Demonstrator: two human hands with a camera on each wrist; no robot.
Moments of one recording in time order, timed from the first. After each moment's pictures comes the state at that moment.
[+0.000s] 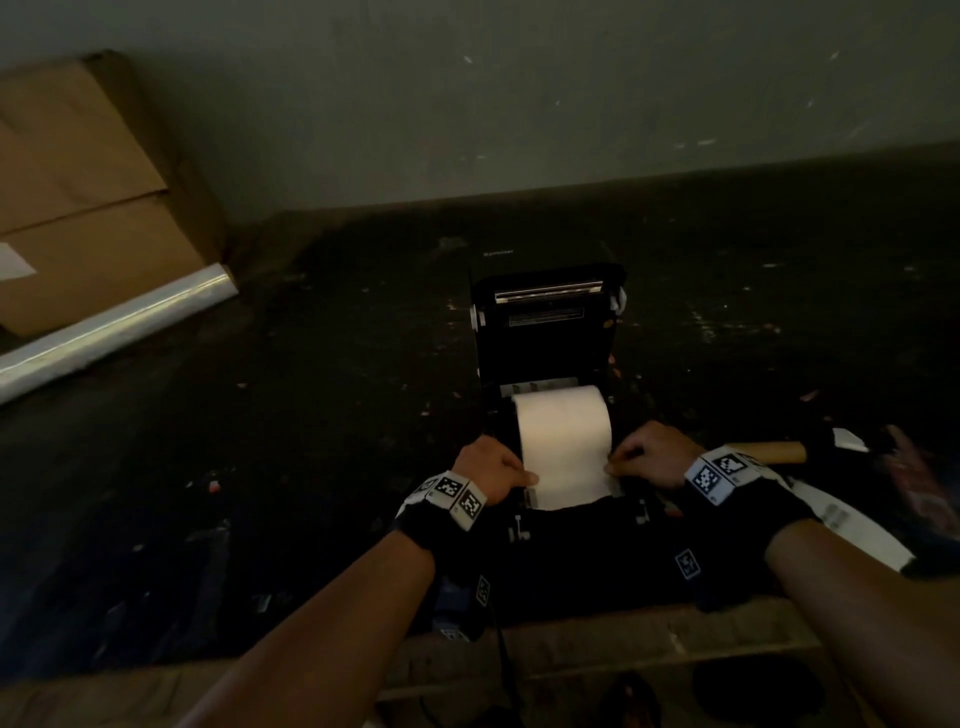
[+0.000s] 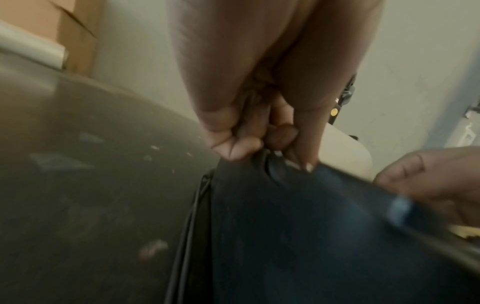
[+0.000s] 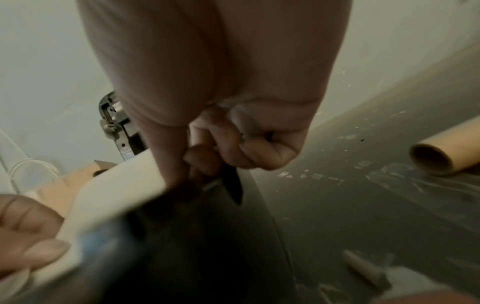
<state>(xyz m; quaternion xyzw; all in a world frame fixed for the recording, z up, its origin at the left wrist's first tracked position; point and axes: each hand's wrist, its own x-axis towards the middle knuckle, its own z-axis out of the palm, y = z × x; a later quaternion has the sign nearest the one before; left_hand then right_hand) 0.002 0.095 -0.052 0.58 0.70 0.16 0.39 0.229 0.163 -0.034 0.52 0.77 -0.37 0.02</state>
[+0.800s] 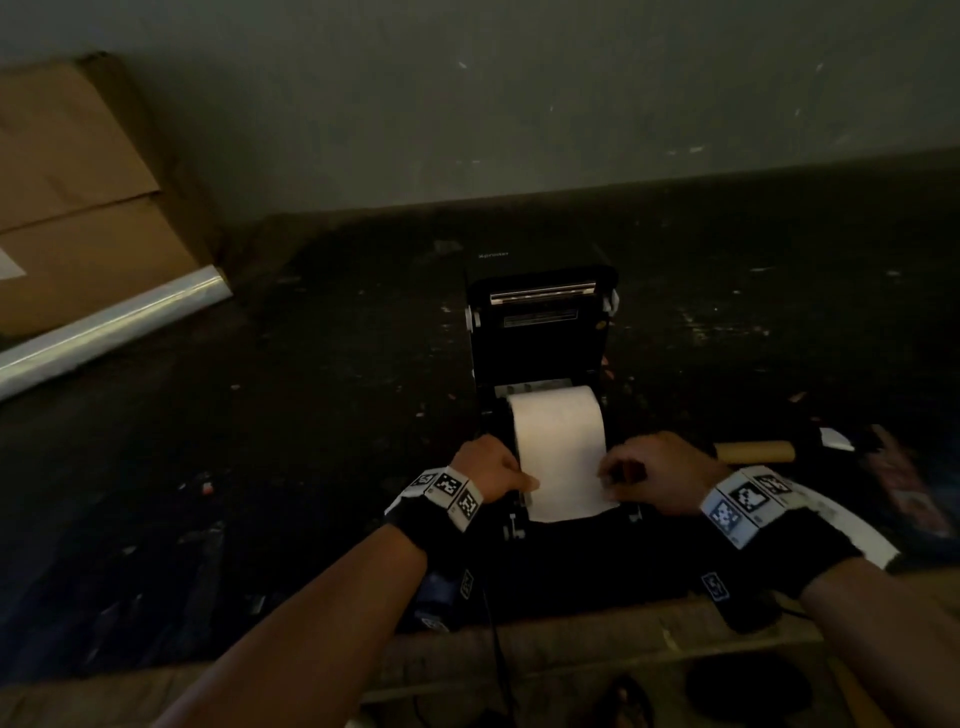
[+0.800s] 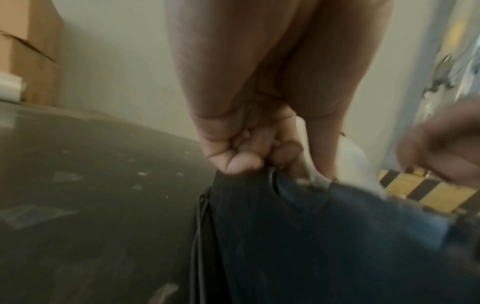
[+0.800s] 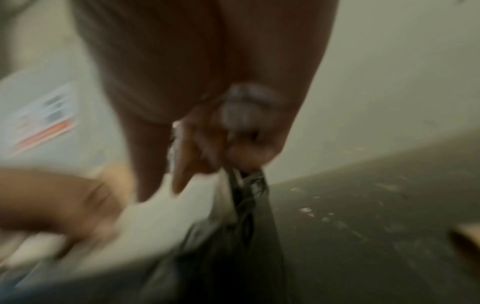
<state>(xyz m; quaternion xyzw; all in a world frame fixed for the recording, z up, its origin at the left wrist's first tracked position) 0.004 0.096 -0.041 0.63 0.68 0.09 0.36 0.237 0.129 -0.010 0.44 0.85 -0.28 -0.01</state>
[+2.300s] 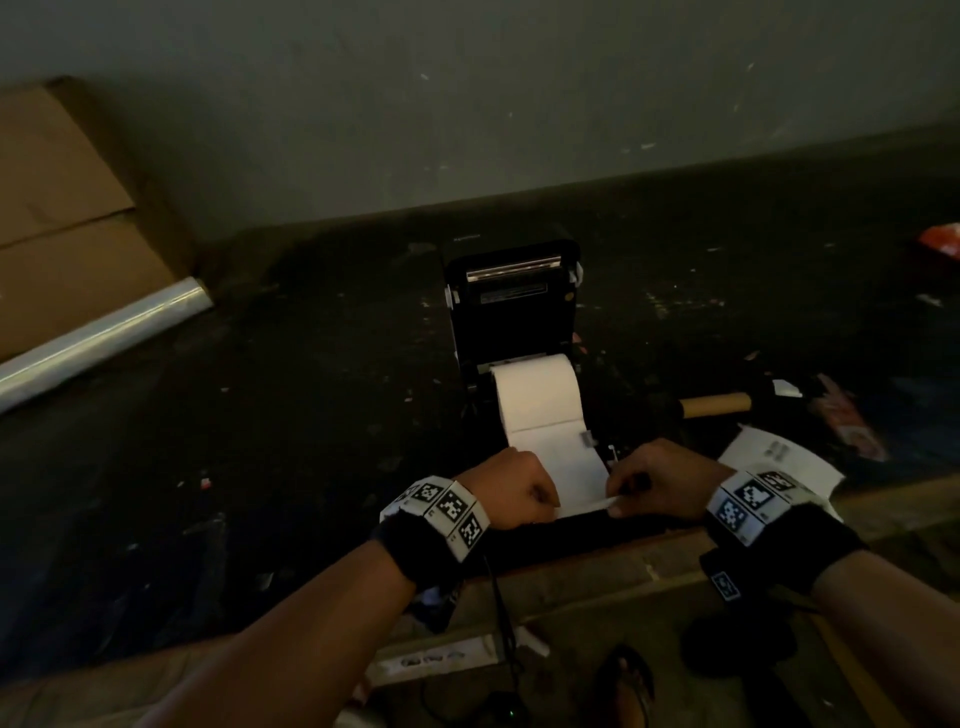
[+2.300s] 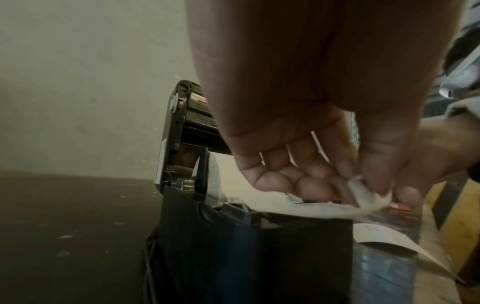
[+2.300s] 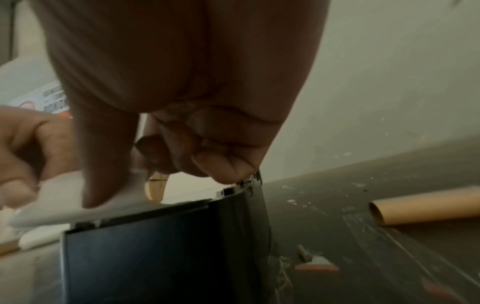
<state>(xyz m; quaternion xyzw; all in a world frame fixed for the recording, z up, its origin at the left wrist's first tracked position) 0.042 0.021 -0.012 0.81 0.51 0.01 0.30 0.262 0.059 -0.018 0.42 0.86 -0.29 0.02</state>
